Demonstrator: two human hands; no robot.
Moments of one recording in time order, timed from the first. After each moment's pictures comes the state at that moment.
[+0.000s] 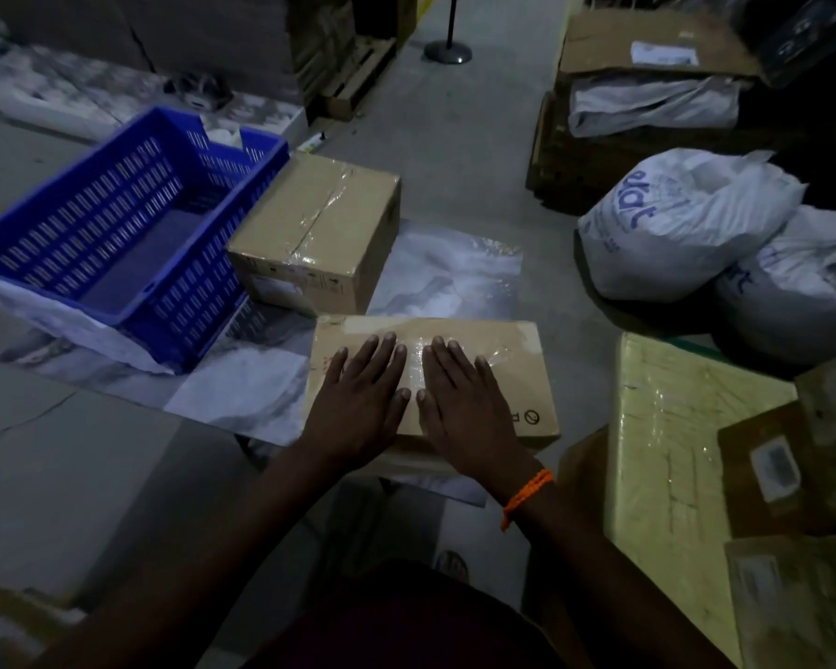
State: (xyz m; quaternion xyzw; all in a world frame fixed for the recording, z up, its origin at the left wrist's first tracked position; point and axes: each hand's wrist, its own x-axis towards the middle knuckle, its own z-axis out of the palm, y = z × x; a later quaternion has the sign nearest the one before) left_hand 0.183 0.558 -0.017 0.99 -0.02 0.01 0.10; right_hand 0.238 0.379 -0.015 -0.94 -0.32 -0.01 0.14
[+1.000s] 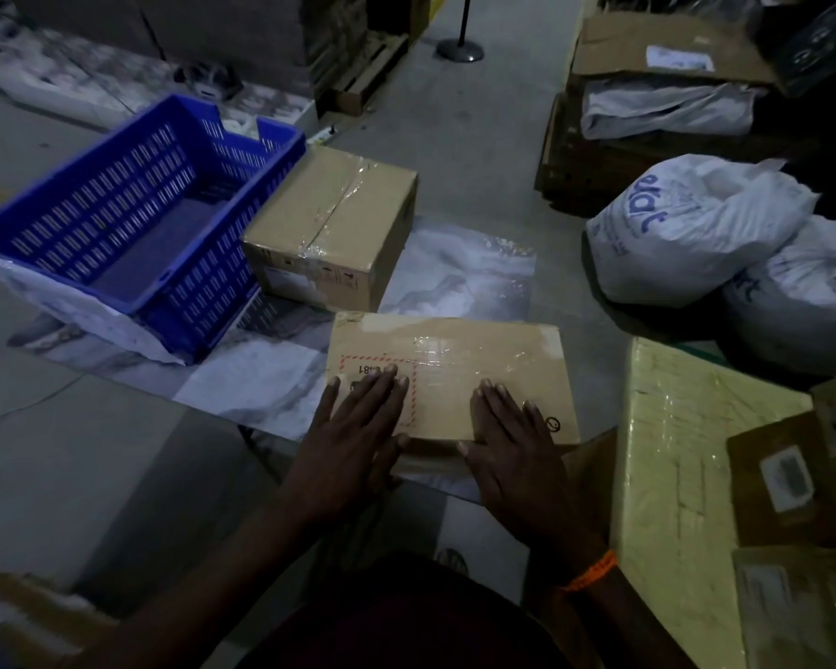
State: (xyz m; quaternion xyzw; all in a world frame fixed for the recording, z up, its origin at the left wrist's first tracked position) left_hand 0.119 0.572 -0.024 0.99 -0.06 0.06 0.13; right_hand 0.193 0.326 -0.029 -0.94 -0.32 -0.01 0.12
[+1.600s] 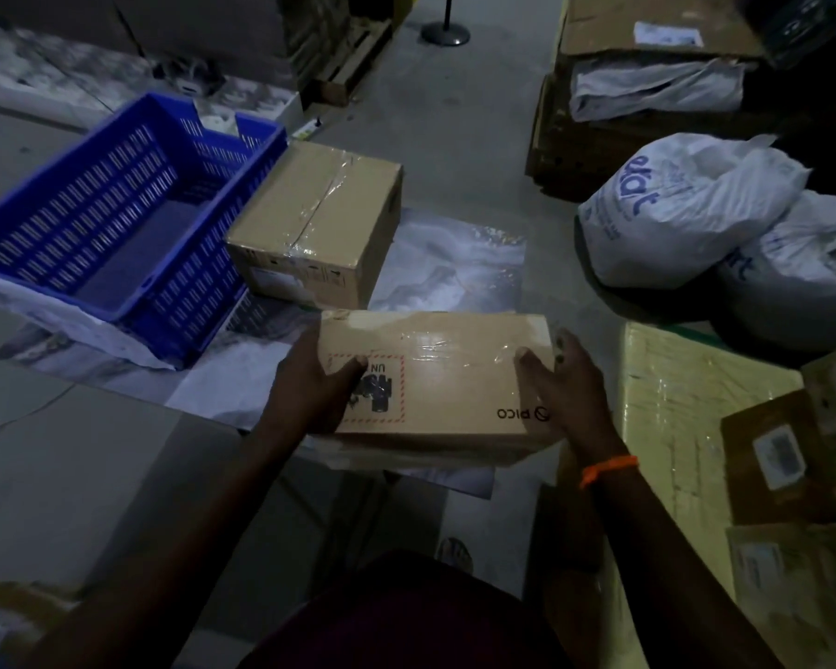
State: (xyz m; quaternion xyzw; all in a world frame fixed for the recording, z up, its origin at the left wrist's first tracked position) left_hand 0.178 0.611 0.003 0.87 0.21 0.02 0.45; right_hand 0.288 0.305 -0.003 -0.91 0.01 0.05 0.40
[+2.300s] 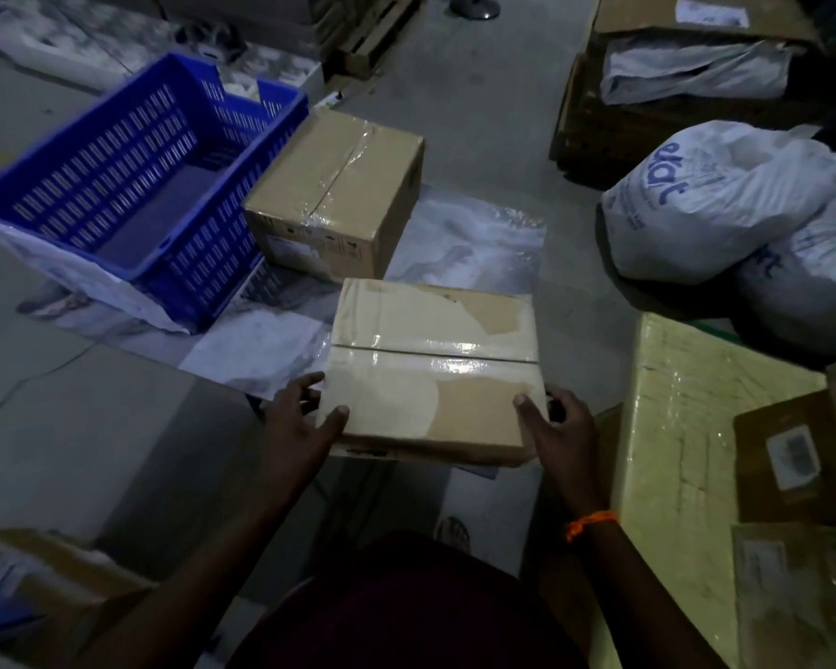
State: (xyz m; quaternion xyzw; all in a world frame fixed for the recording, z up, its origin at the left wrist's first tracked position) left_hand 0.090 0.595 -0.058 0.76 0.30 0.05 0.57; right_hand 0.221 0.286 -0.078 -0.87 0.09 0.04 0.49
